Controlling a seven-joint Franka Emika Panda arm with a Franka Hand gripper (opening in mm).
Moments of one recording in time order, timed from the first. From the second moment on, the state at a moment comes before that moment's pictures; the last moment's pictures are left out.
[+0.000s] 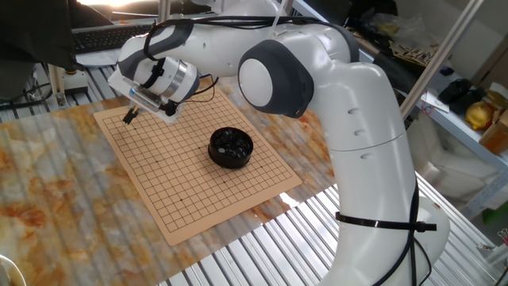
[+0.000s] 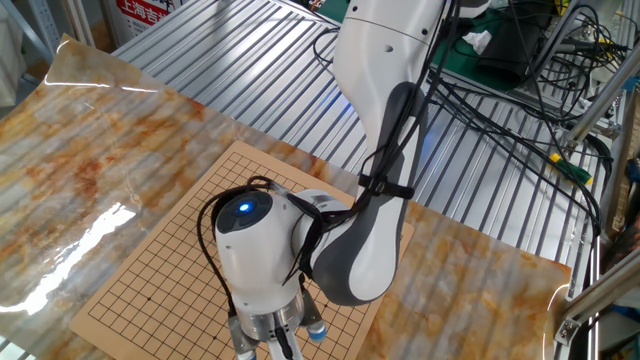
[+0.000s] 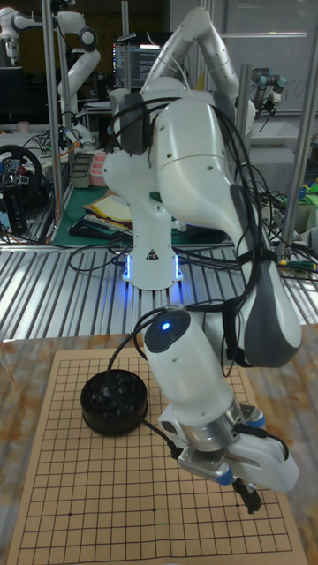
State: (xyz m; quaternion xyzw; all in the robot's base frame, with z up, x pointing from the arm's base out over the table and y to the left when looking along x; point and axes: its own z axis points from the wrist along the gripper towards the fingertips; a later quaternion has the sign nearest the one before) arm 0.706 0.140 0.076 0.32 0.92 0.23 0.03
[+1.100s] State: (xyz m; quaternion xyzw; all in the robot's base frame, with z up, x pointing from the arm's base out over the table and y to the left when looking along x) arm 0.690 0.145 0.066 0.32 0.92 0.22 0.03
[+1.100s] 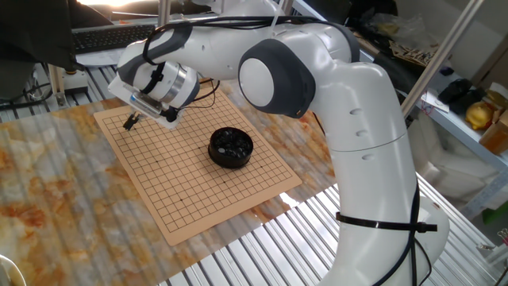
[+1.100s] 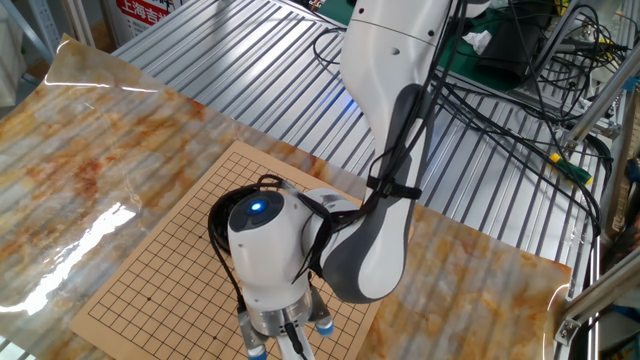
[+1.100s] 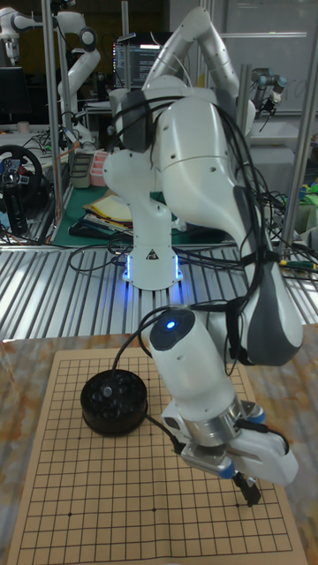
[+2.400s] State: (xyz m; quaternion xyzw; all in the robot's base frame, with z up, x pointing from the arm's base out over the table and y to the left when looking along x) arm 0.697 0.147 0.067 0.32 0.92 0.23 0.03
